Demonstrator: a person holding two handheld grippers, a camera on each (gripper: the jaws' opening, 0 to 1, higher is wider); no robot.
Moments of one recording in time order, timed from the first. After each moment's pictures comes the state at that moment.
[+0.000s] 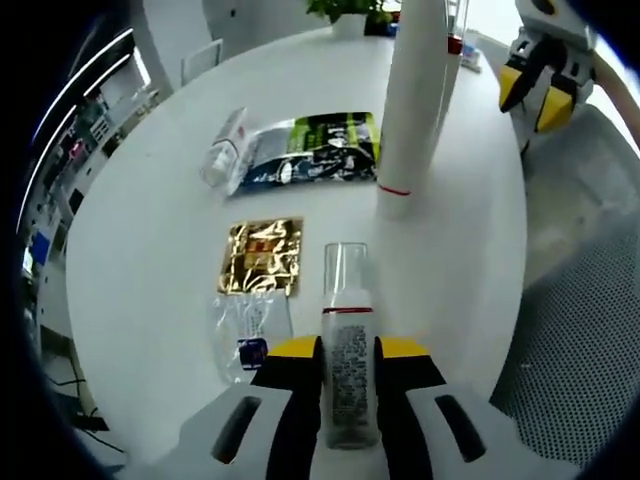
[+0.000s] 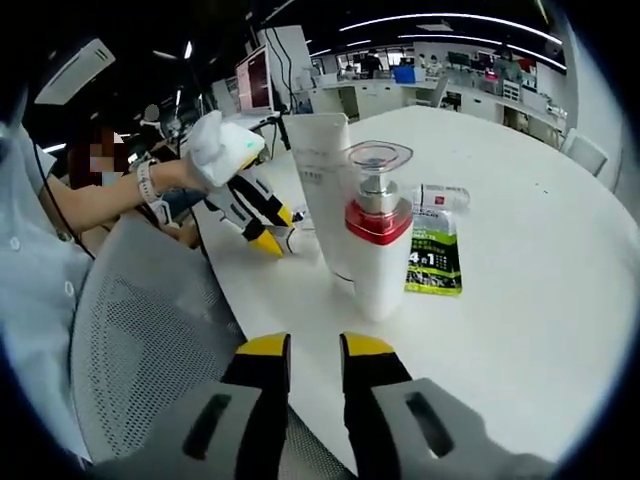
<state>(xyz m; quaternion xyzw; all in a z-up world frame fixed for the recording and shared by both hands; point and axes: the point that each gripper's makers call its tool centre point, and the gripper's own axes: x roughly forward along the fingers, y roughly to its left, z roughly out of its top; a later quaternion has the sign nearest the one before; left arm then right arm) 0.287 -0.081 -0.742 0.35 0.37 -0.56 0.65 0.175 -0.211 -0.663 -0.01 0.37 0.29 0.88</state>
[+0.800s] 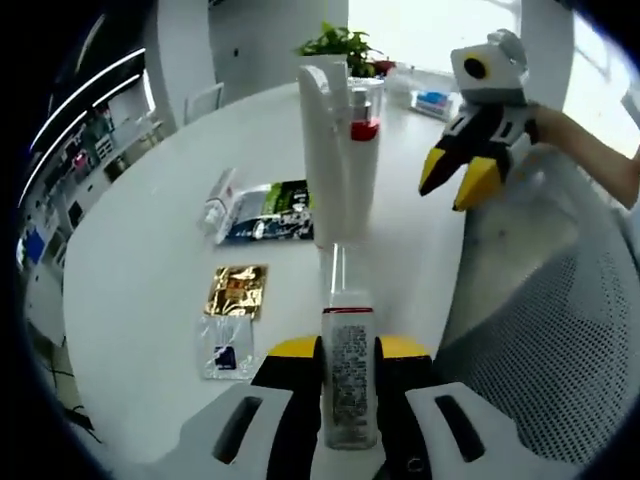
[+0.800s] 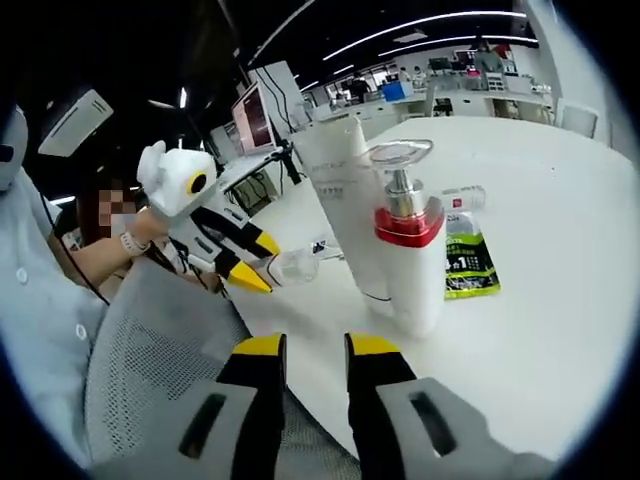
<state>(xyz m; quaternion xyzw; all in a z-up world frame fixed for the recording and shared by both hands) 0.233 -0.086 -0.683 0.25 0.31 -0.62 0.68 0.181 -0.177 -0.658 0.11 0.31 0.30 0.90</state>
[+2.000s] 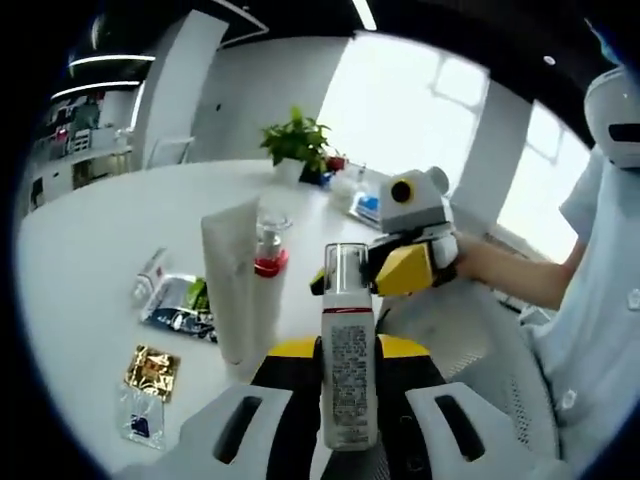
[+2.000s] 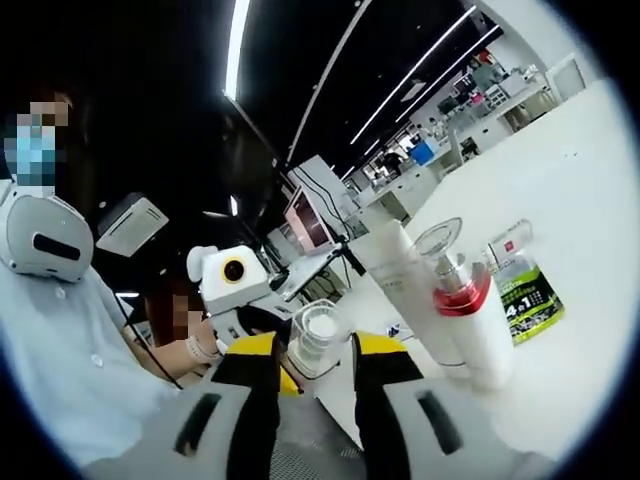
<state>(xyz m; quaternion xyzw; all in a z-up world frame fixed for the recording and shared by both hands) 0.177 -0.148 -0.611 0.04 0.25 -0.73 0.64 0.193 -0.156 -0.583 0.29 0.12 0.36 0.88</state>
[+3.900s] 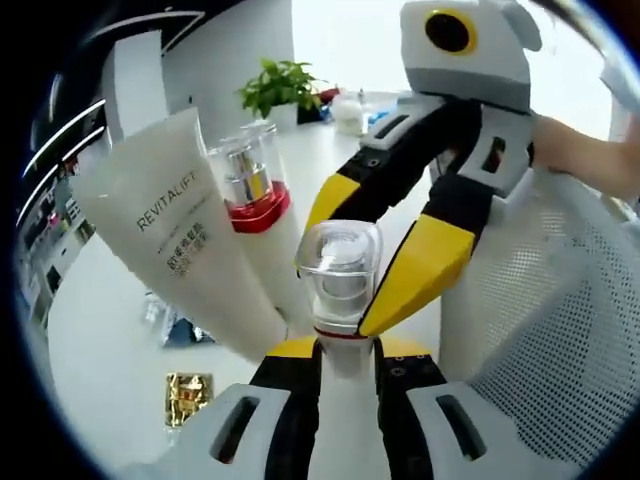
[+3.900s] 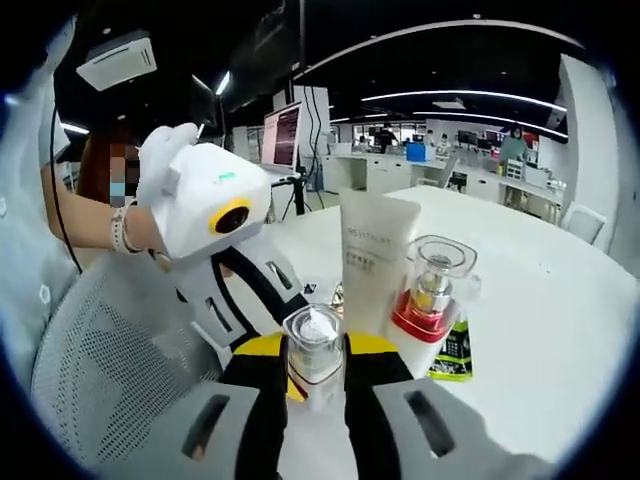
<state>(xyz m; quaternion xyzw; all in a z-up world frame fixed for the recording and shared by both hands) 0.203 -0.183 -0.694 0.27 0.23 -0.69 0.63 0.215 -0.172 -0.639 -0.06 0.21 0.29 0.93</state>
